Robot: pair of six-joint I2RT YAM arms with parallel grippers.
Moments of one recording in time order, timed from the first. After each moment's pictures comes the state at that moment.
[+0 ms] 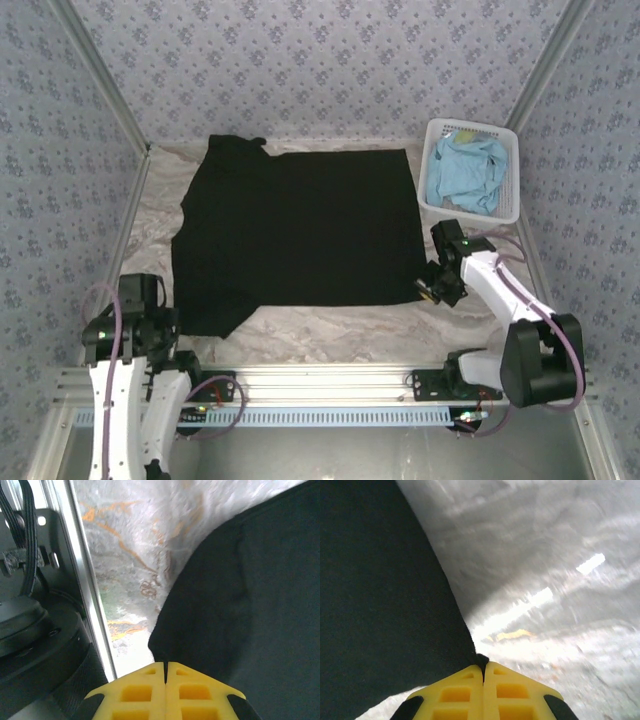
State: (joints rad) left arm 0.06 0.52 0.88 -1.58 -0.07 -1.40; right arm 0.16 1.23 0.77 -1.01 -0.09 0.86
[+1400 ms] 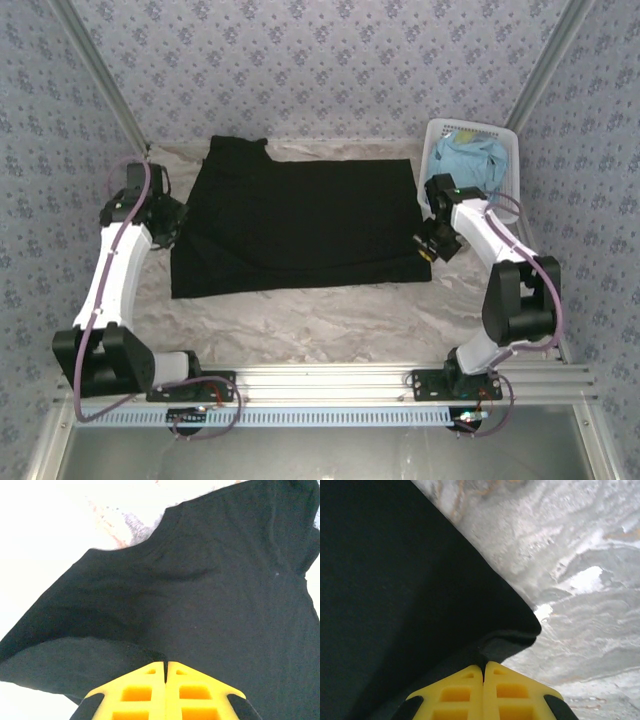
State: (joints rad) left arm 0.05 1.31 1.25 -0.93 -0.06 -0.95; right arm 0.14 1.61 1.22 -1.06 -0.01 0.90
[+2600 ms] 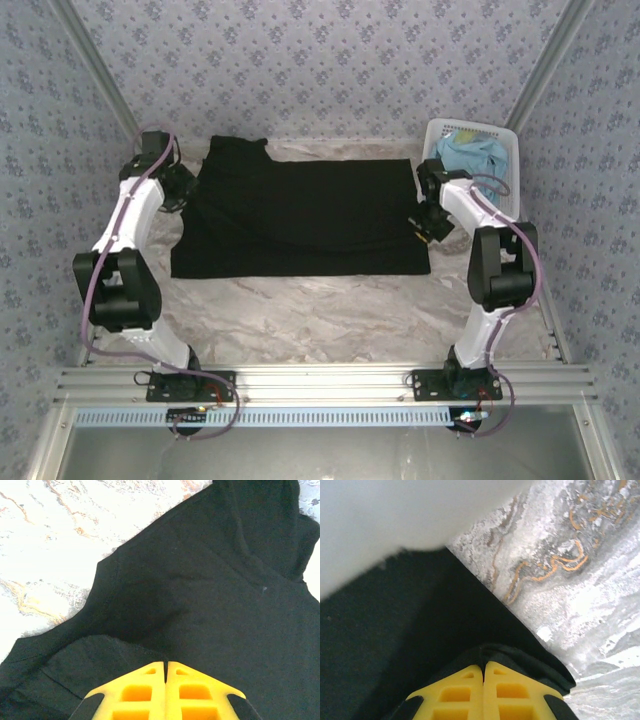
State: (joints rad) left arm 0.05 1.70 1.50 -0.80 -0.03 -0.72; right arm 0.13 1.85 1.42 -1.01 0.06 0.90
